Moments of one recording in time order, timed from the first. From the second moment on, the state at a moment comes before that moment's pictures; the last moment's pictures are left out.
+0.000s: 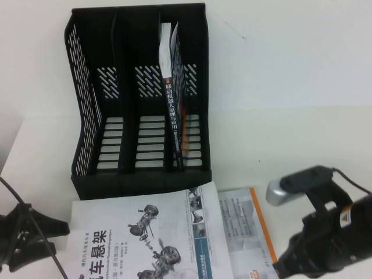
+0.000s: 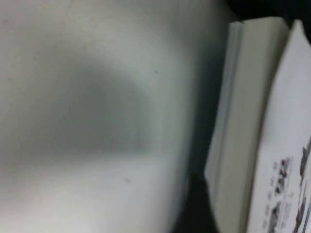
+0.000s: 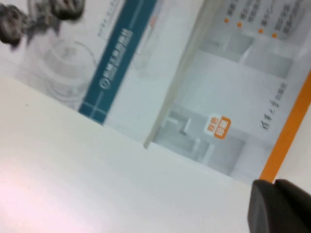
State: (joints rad) right arm 0.61 1.43 -0.78 0.38 0.65 -0.16; left arm 0.51 1.75 -0.68 -1.19 1.03 0.93
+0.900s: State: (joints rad) right arm 0.61 1.43 -0.72 0.46 0.51 -0.18; left arm 0.40 1.97 -0.69 -1.38 1.11 1.07
